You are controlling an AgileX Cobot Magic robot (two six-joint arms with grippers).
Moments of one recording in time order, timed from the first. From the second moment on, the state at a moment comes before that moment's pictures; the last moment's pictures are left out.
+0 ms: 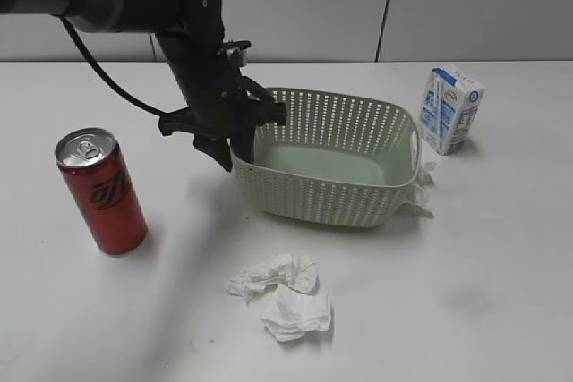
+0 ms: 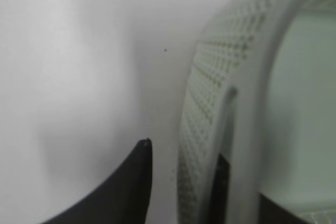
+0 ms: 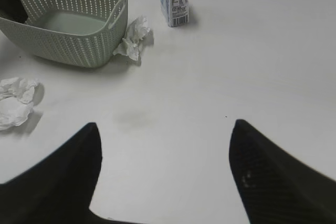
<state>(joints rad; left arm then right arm) -0.55 2.23 -1.72 -0.25 0.96 -0.33 0.15 -0.01 -0.50 0.08 1.05 0.00</state>
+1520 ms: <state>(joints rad) -0.43 1.85 -1.47 -0.45 0.95 -0.36 0.15 -0.01 -0.50 0.08 1.05 0.00</state>
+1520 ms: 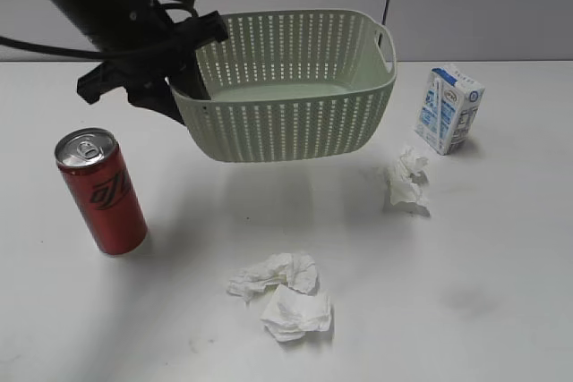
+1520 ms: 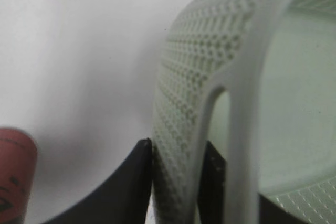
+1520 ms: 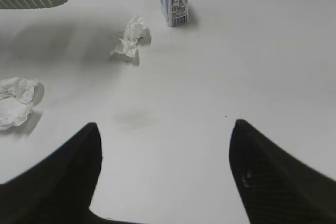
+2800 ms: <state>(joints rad) -0.63 1.83 -1.20 -0.48 0.68 -0.42 0.15 0.93 -0.86 -0.02 0.83 -0.07</state>
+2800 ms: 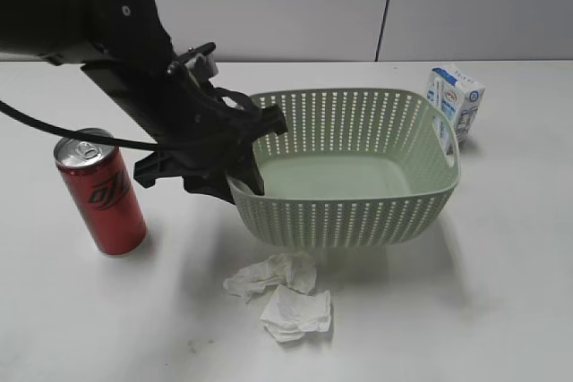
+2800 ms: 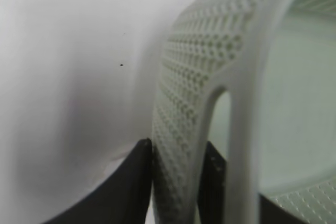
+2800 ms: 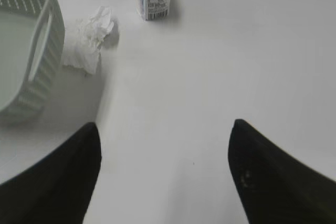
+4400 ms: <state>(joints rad) -0.65 1.85 -1.20 -0.43 0.63 -0.42 0.15 2.24 -1.77 0.10 0.92 -0.35</state>
